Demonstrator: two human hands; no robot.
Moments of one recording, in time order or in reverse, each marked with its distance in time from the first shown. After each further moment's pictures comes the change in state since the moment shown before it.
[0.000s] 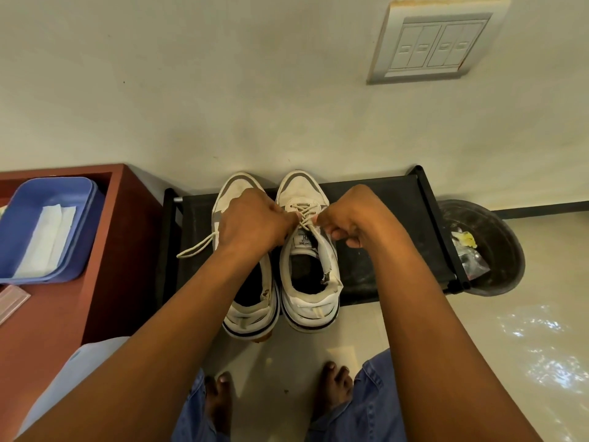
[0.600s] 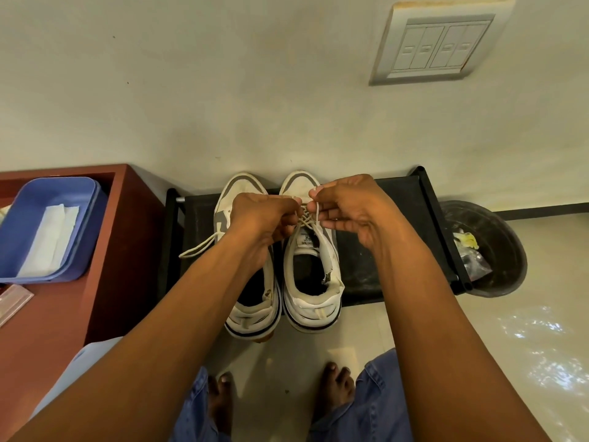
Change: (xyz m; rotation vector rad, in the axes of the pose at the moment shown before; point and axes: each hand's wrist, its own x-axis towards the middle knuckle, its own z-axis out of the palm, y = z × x) left_hand -0.007 0.012 -0.002 -0.866 -0.136 -0.272; right_hand -0.023 -0.004 -0.002 0.557 0.006 -0.255
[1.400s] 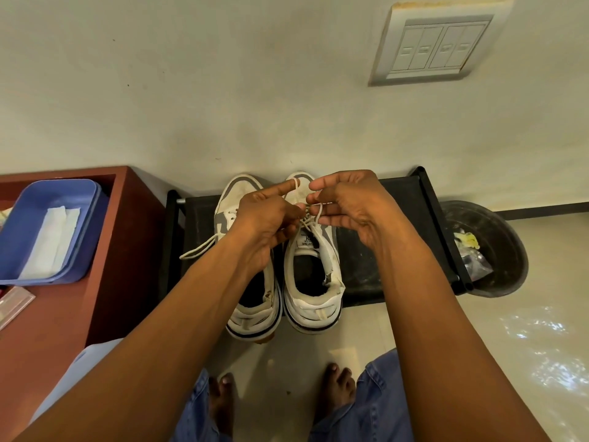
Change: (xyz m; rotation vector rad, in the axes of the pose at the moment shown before) left_hand -0.007 0.006 0.001 -0.090 -0.109 -0.040; right_hand -0.001 -0.002 -0.002 0.037 -0.003 -0.060
